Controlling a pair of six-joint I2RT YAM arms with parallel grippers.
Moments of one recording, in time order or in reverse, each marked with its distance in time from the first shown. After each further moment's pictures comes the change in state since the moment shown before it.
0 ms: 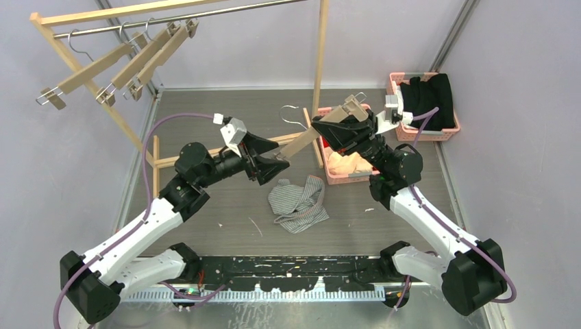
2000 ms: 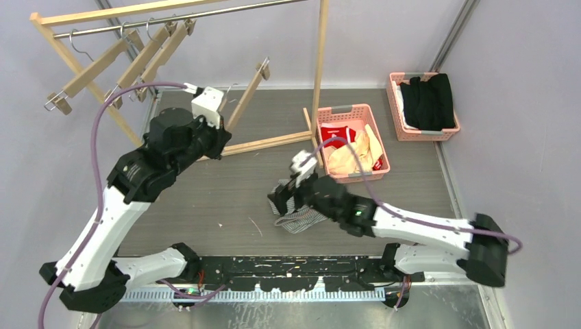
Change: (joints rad) left arm 0.000 0.066 0.685 -1.089 -0.661 0.223; right arm 0.632 -0.027 -0.016 -0.973 0.739 -0.598
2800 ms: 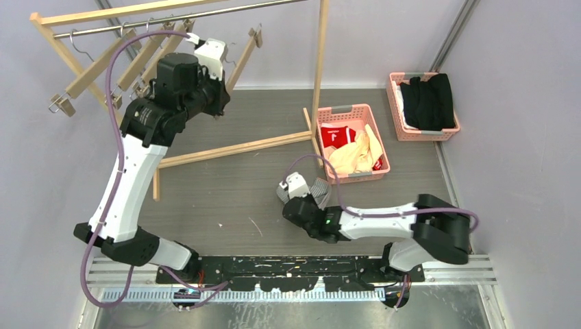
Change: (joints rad) left arm 0.186 0.392 0.457 -0.172 0.058 0.044; right arm 0.150 0.453 -0.040 -0.210 0.484 0.180
